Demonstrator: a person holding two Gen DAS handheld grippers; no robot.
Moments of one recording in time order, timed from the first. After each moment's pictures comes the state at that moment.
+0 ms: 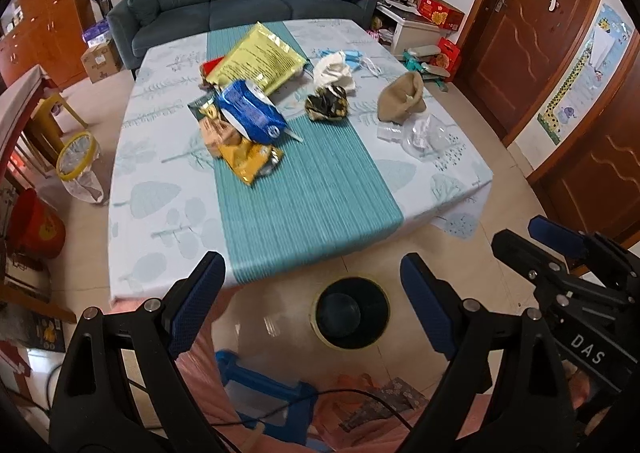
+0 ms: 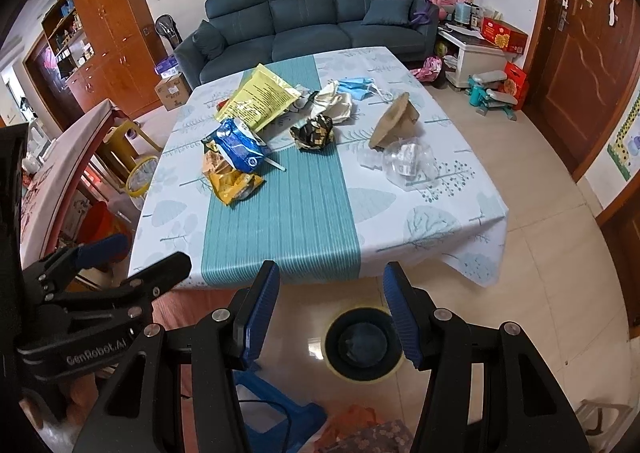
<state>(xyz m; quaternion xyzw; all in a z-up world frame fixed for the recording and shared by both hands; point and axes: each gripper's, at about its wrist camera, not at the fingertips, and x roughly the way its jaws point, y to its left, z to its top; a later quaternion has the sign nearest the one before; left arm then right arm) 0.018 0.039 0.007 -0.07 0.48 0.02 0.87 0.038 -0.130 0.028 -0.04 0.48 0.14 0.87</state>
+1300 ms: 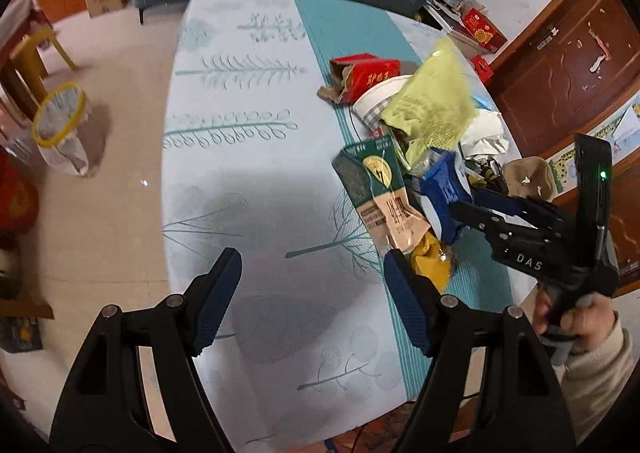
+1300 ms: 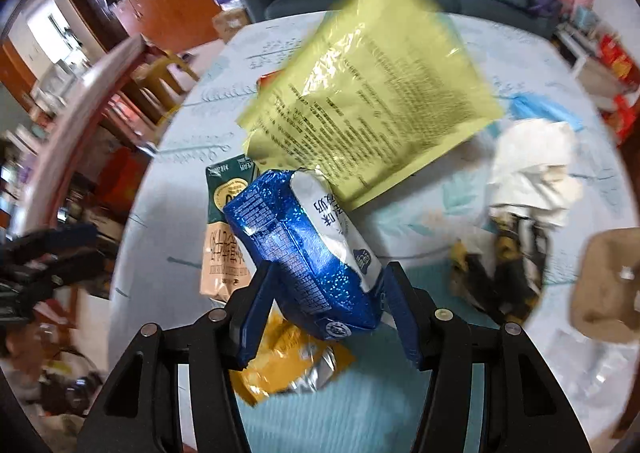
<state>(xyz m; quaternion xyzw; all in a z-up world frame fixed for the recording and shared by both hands) 0.190 0.317 -0.099 -0.19 0.54 0.01 0.82 0.320 0.104 -0.131 -0.08 0.55 0.28 0.78</state>
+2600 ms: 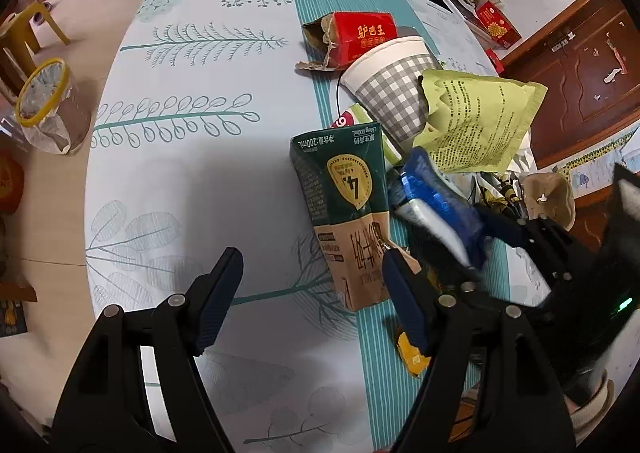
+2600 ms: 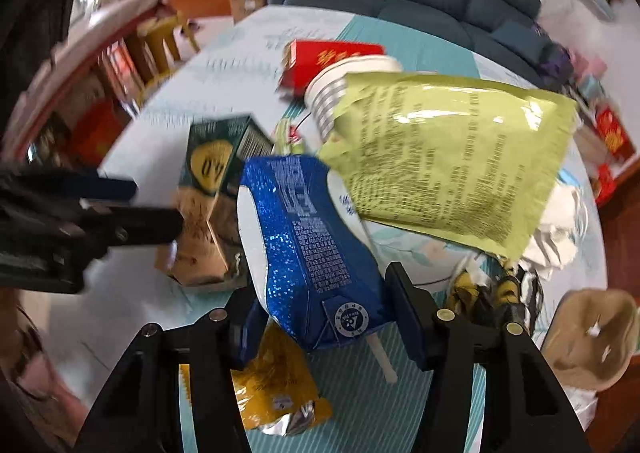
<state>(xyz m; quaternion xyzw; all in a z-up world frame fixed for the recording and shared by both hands) 0.251 0.285 -0.143 -0.22 0.57 0.02 0.80 0.301 0.140 -0.149 -0.22 0.50 0.26 0.80</state>
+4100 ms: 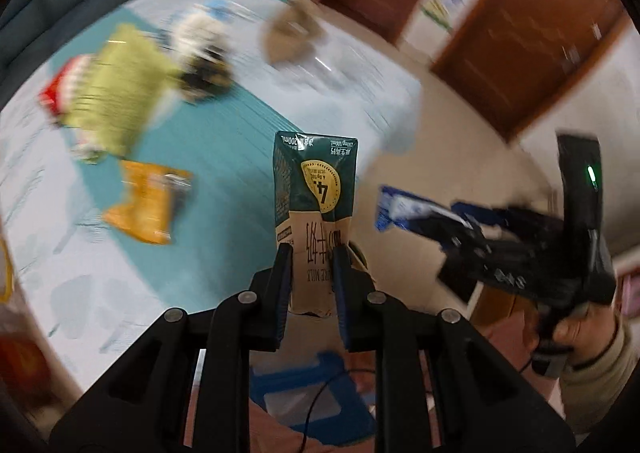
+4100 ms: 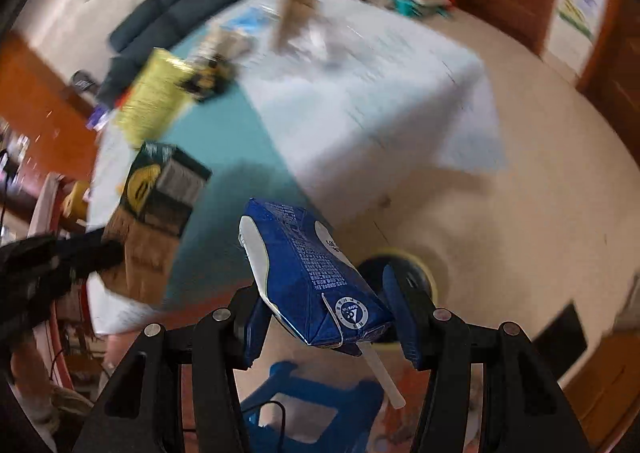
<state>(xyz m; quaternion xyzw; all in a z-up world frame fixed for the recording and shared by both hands) 0.107 0.017 -0.080 0.05 0.56 -0.26 0.79 0.038 -0.174 -0.124 0.13 0.56 0.00 0.82</state>
